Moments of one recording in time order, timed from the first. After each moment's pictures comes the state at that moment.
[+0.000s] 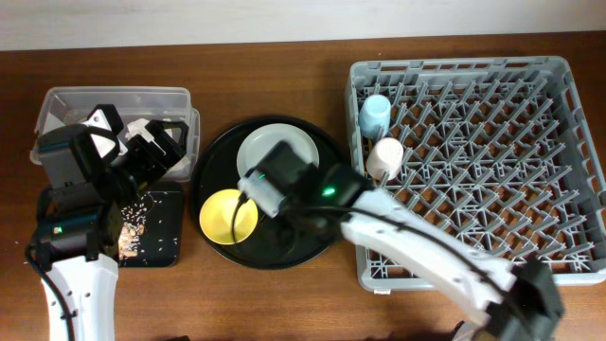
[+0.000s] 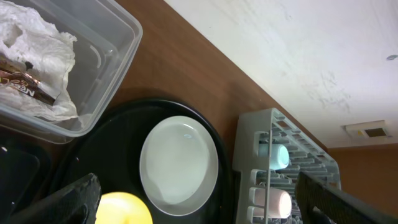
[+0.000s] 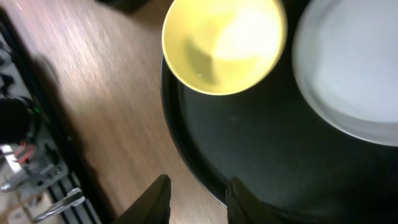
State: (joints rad) left arm 0.21 1.15 1.10 -0.61 0.45 -0.58; right arm 0.87 1.71 1.46 -0.91 -0.24 -0.06
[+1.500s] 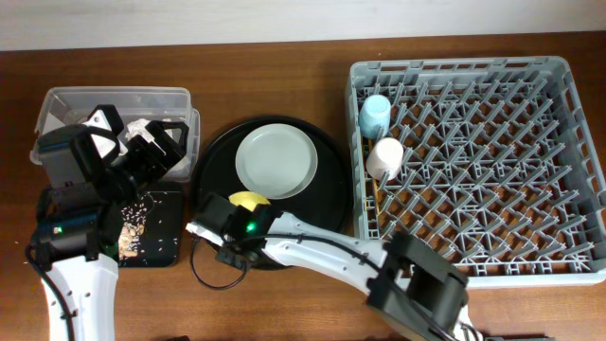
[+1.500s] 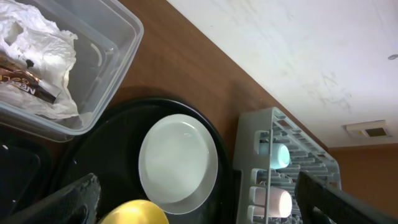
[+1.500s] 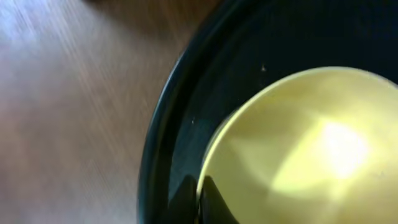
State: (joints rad) left arm 0.21 1.15 1.10 -0.62 0.45 -0.58; right arm 1.06 2.05 1.52 -0.66 -0.02 -0.12
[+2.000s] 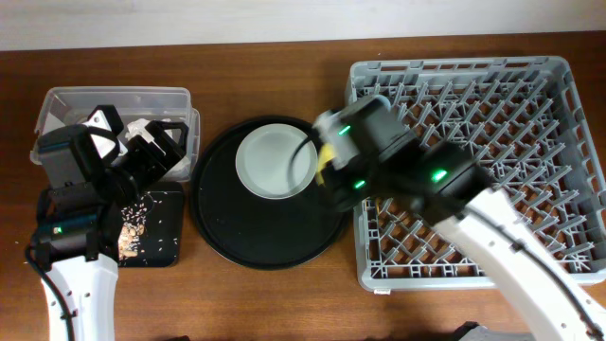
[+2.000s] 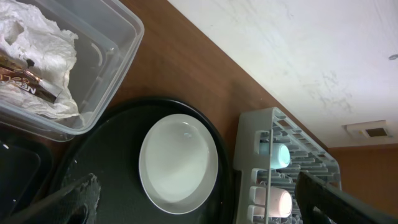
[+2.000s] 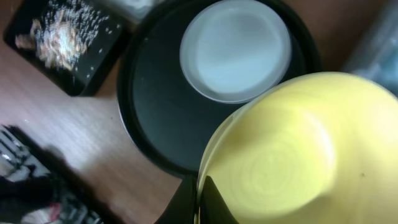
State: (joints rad) left arm 0.21 1.15 1.10 -0.62 0.45 -0.58; right arm 0.59 1.46 1.60 -1.13 -0.21 0.16
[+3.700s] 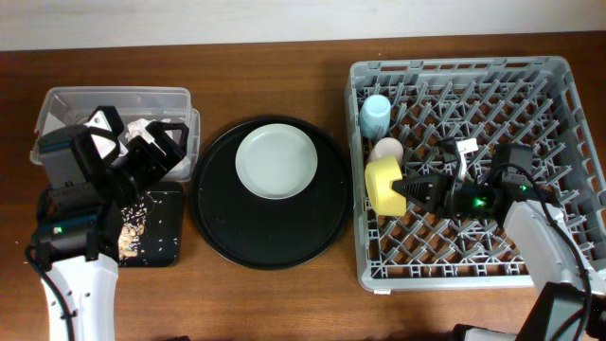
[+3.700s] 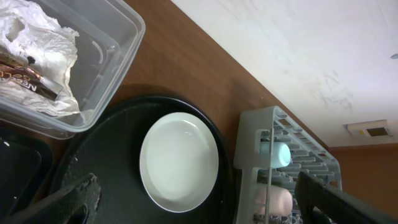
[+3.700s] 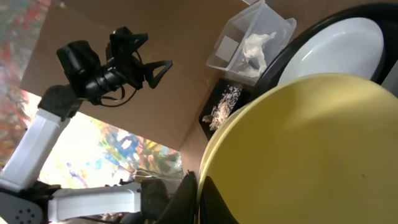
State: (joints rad) left arm 0.21 1.15 1.10 -0.63 0.45 -0.58; right arm -0.25 1.46 0.80 -0.58 -1.53 -0.17
